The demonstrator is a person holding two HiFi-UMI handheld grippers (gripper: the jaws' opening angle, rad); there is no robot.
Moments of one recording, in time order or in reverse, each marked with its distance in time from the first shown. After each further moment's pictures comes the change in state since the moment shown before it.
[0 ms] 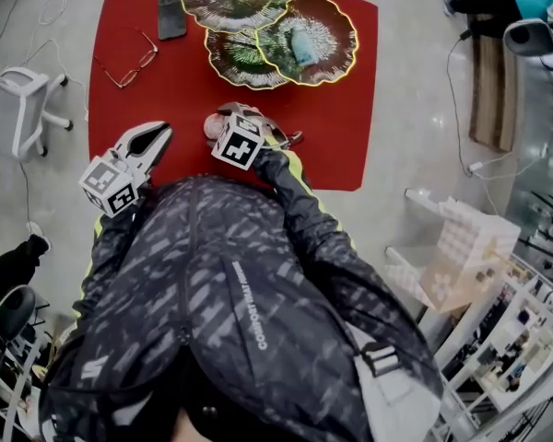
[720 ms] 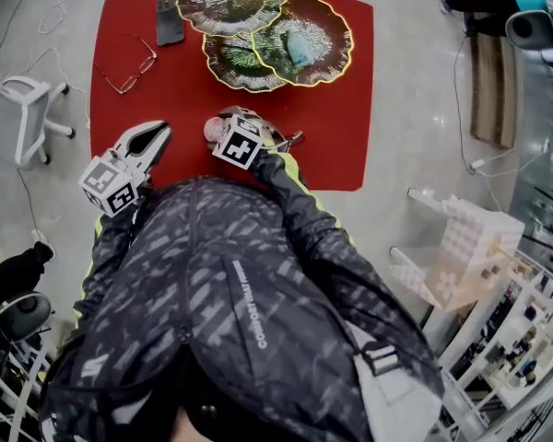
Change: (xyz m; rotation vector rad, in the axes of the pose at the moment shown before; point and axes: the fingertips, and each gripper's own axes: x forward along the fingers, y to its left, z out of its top) left arm 0.002 0.003 0.012 0.025 -0.010 -0.011; right arm 0.007 -0.001 -0.007 0.060 -0.007 0.010
